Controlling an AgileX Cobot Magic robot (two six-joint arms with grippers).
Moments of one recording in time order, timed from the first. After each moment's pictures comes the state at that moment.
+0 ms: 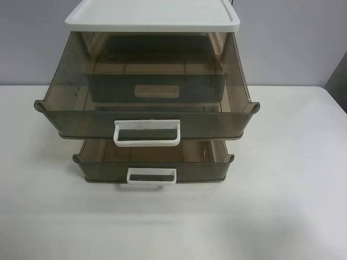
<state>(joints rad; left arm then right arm) 0.05 -0.01 -0.51 -0.07 1.06 0.11 0.03 0.00 -0.51 -0.05 1.07 0.04</state>
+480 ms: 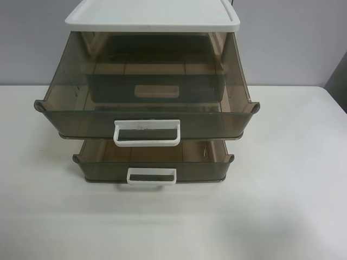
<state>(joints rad) 0.05 -0.01 -0.51 -0.07 1.06 0.11 0.03 0.00 -0.51 -0.05 1.07 0.04</state>
